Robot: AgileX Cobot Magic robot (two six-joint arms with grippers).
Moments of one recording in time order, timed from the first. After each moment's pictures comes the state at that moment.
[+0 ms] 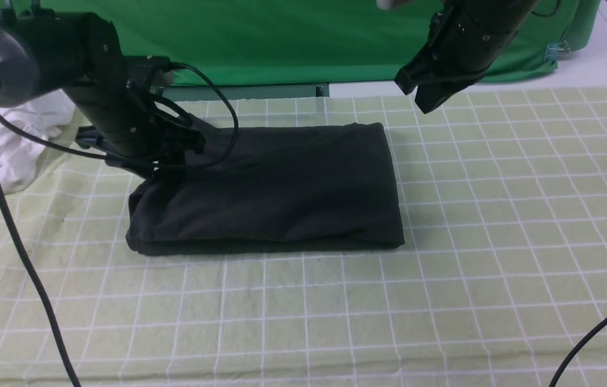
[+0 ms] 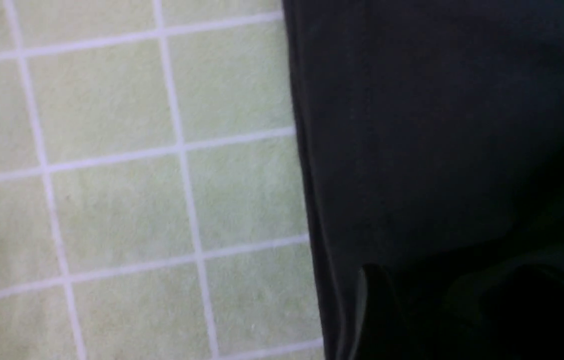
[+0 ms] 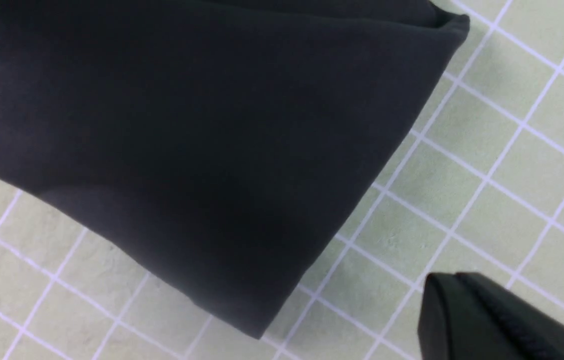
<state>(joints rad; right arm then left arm) 0.40 2.06 -2.05 0.20 1.22 -0.25 -0.08 1.99 -1.51 -0.09 0.83 0.04</state>
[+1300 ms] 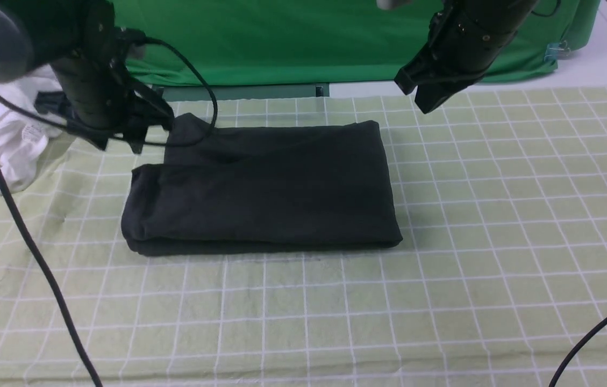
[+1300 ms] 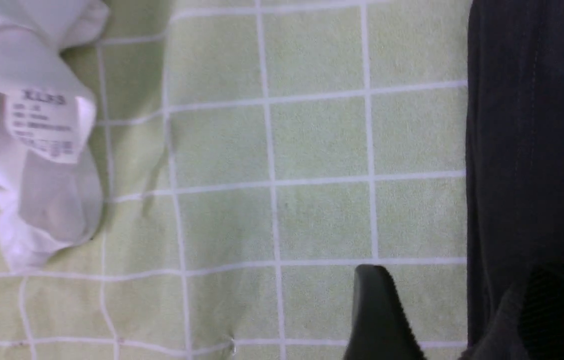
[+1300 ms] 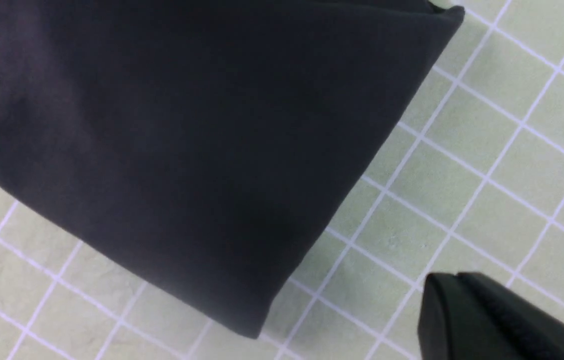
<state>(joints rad) 0.40 2.06 -2.05 0.20 1.22 -0.23 -0.08 1.97 -1.70 0.20 1.02 -0.13</state>
